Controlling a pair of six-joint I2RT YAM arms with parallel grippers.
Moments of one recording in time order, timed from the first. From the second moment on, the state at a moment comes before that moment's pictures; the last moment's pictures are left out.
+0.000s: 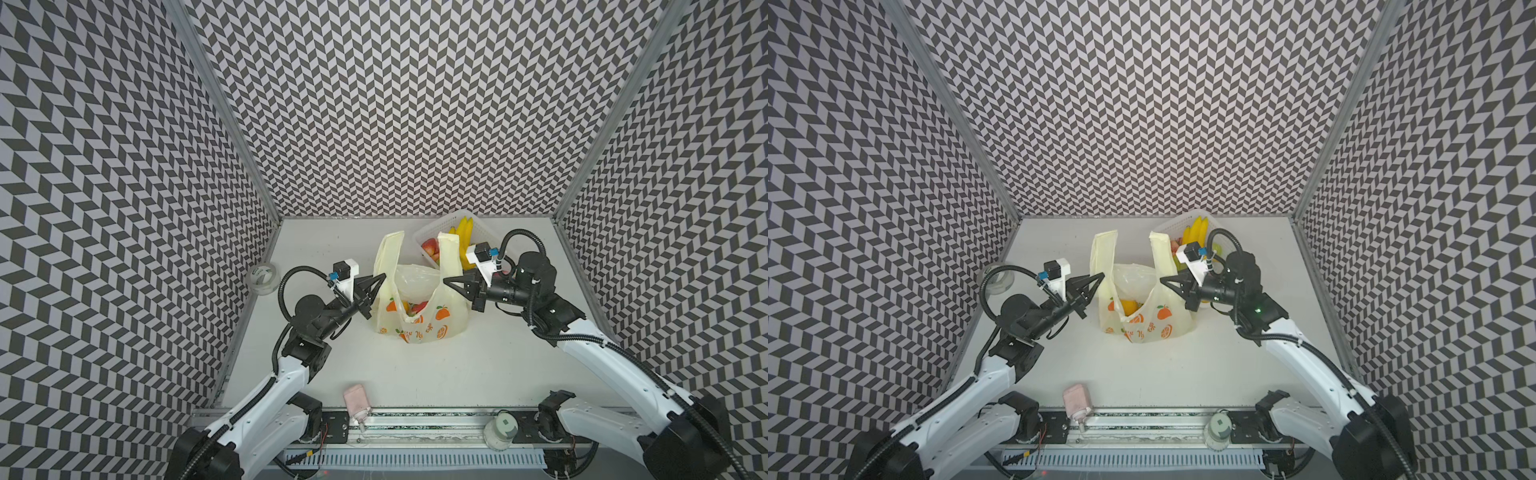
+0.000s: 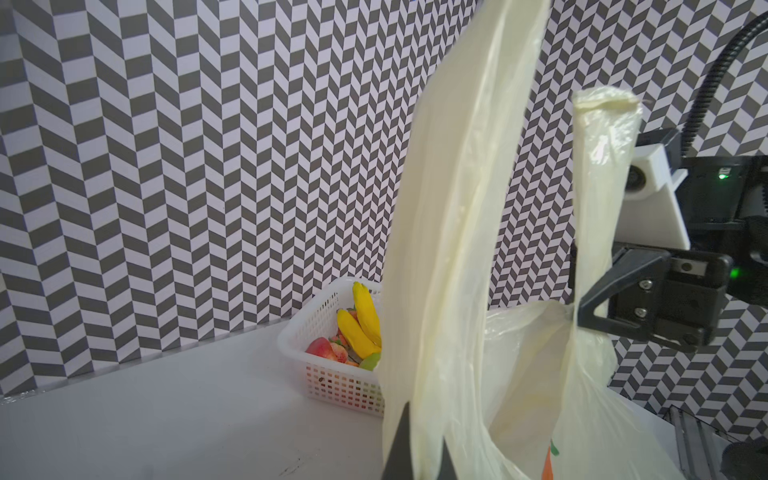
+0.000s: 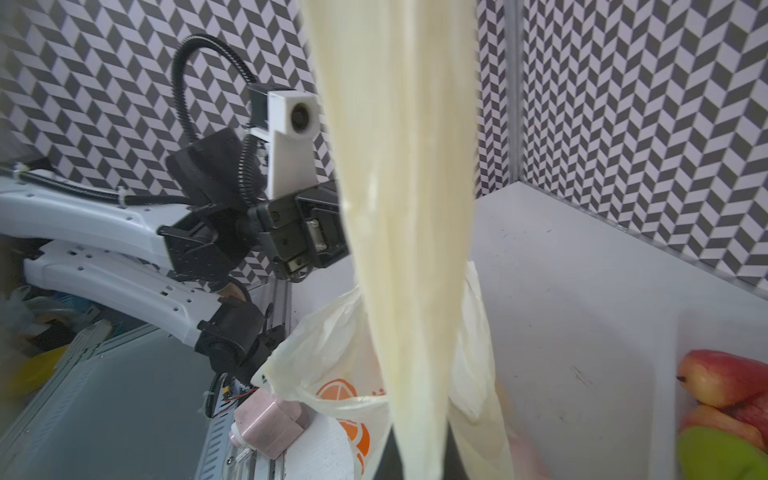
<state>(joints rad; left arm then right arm) -0.39 0.87 0.43 0.59 0.46 -0.24 0.44 1.08 0.83 0.06 -0.77 0.07</state>
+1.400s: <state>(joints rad) -0.38 1.00 0.89 -0.31 0.93 0.58 0.32 1.23 1.04 -0.32 -0.93 -0.34</state>
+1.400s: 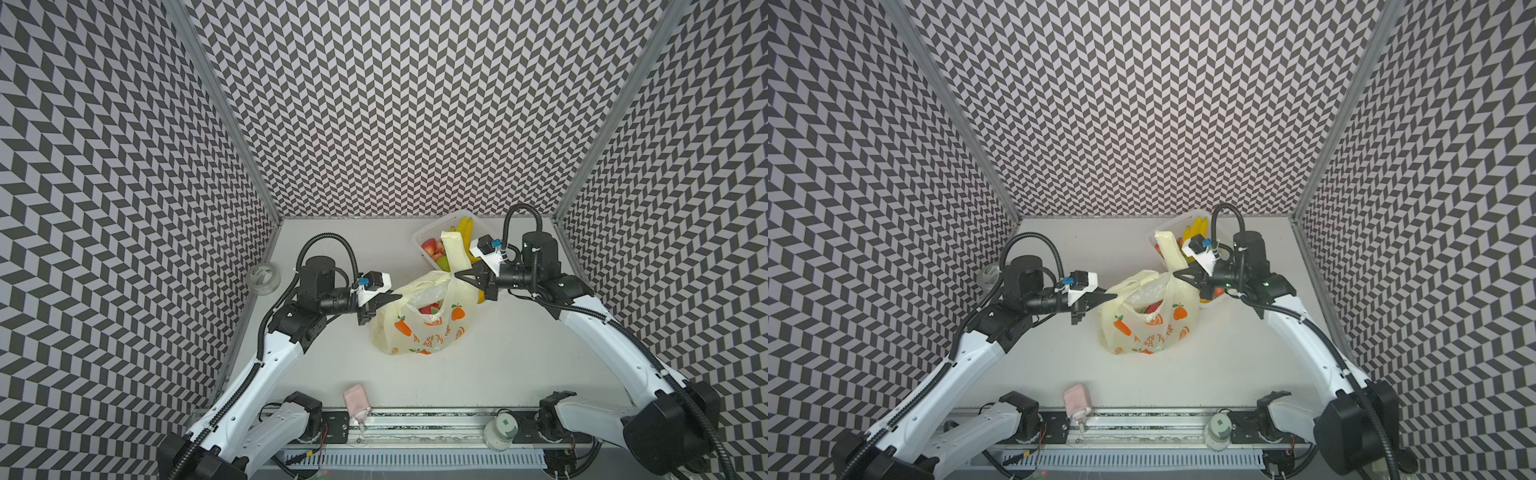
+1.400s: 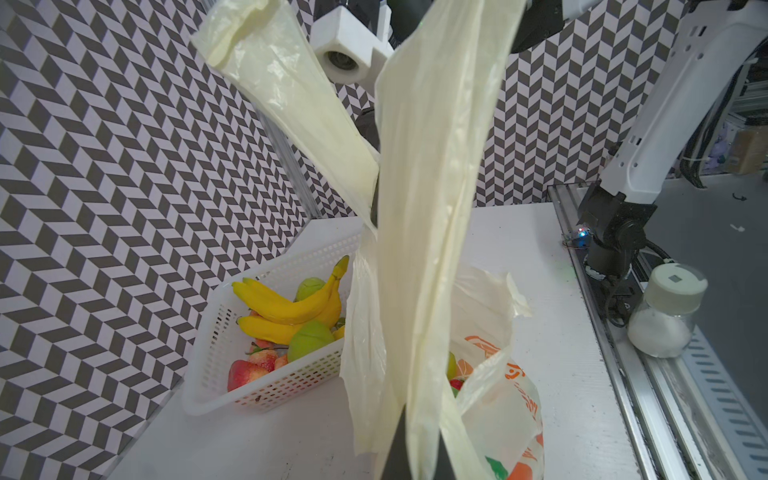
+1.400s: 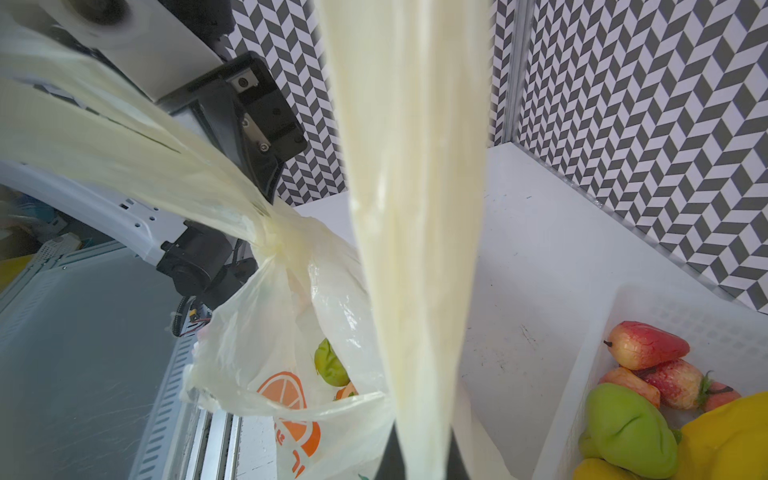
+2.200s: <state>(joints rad) -0.38 1.19 1.05 -0.55 0.95 0.69 0.45 1.26 1.06 -0.34 -0.91 -0.40</state>
